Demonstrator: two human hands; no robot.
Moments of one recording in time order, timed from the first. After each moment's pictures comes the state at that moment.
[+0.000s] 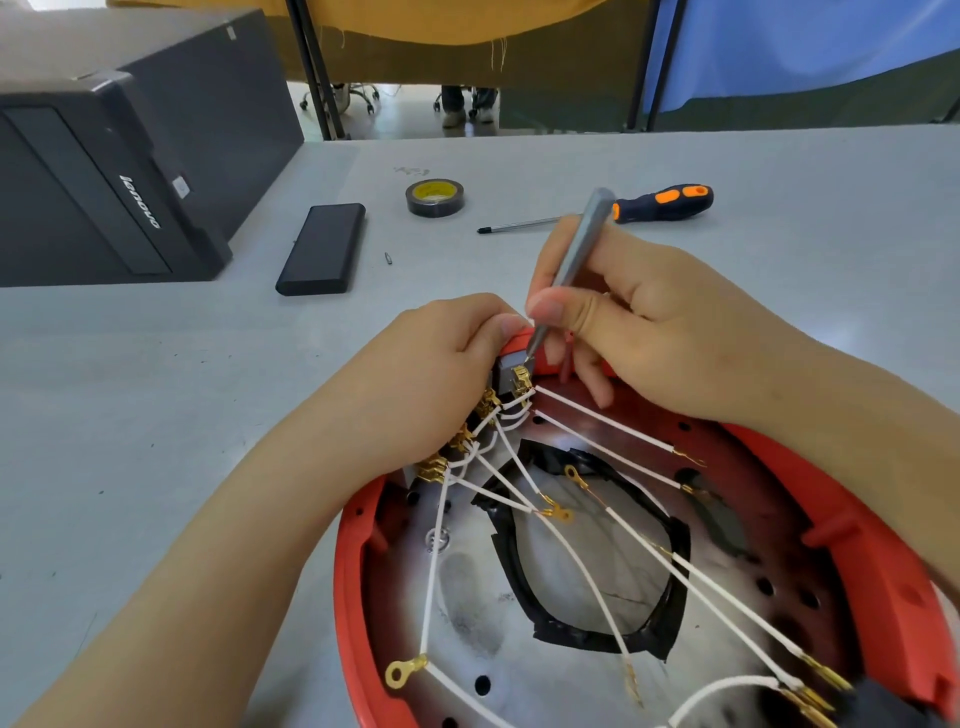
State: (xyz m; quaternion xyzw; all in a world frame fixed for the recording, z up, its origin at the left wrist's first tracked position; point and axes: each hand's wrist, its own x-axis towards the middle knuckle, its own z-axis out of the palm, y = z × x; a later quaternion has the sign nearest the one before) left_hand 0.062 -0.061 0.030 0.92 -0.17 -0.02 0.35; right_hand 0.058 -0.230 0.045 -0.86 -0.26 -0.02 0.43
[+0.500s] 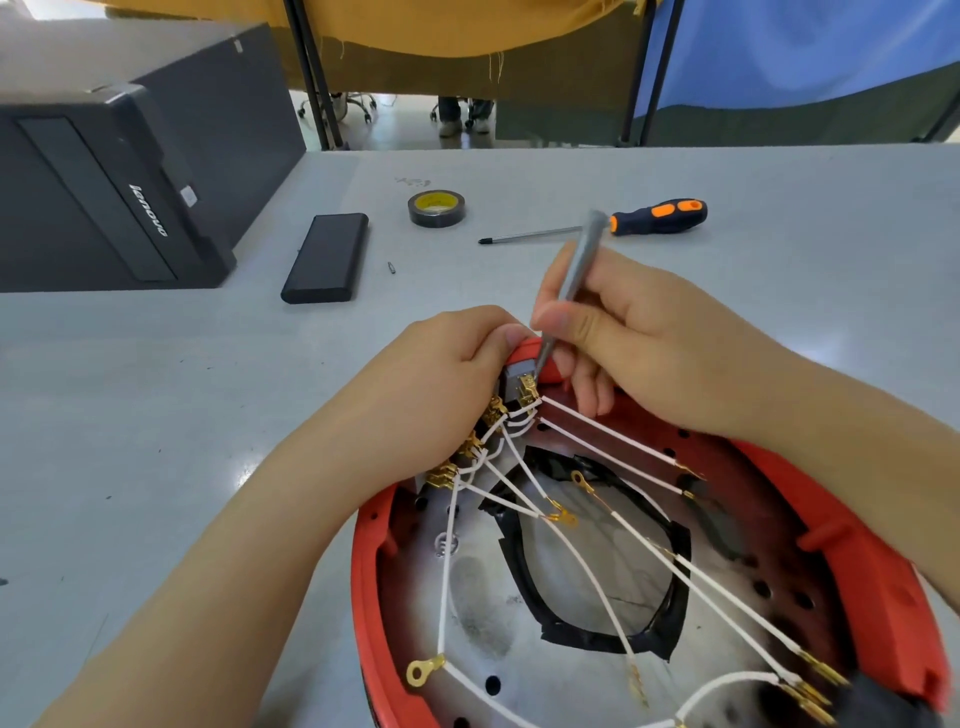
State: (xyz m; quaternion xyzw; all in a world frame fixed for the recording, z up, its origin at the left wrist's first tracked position) left_hand 0.063 -0.058 0.029 0.92 -0.17 -0.03 0.36; right_hand 0.067 -0.230 0.038 -0.83 -0.25 0.03 0.49
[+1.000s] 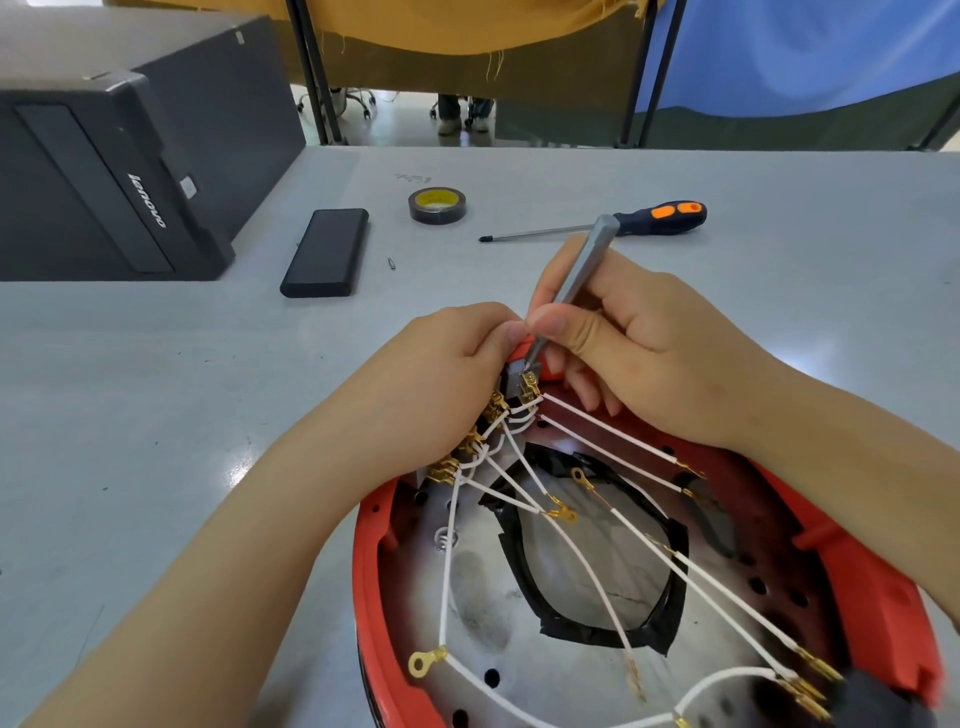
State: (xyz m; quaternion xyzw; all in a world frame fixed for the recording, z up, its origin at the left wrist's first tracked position) left_hand 0.063 -0.059 0.029 0.91 -0.18 -0.03 0.36; right_hand 0.058 -0.227 0.039 -0.84 -0.30 -0.04 0.45
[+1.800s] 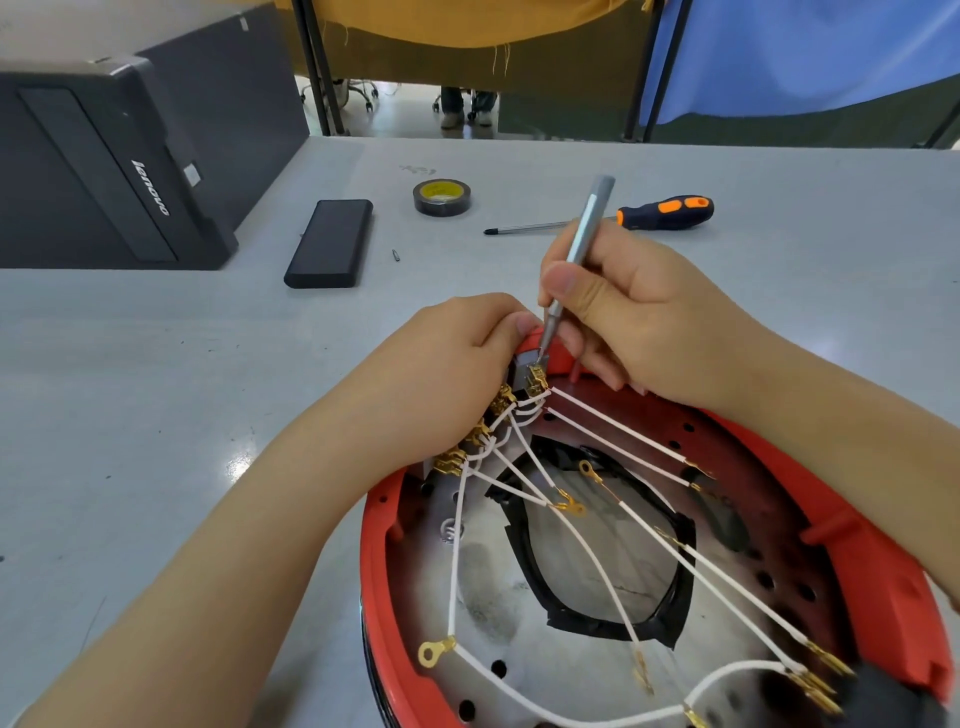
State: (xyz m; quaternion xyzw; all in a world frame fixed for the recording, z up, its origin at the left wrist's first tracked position) left_hand 0.064 -0.057 0.028 0.91 -0.17 -0.03 0.37; right_hand 0.070 -0.220 0.040 -0.82 -0.24 0.00 0.53
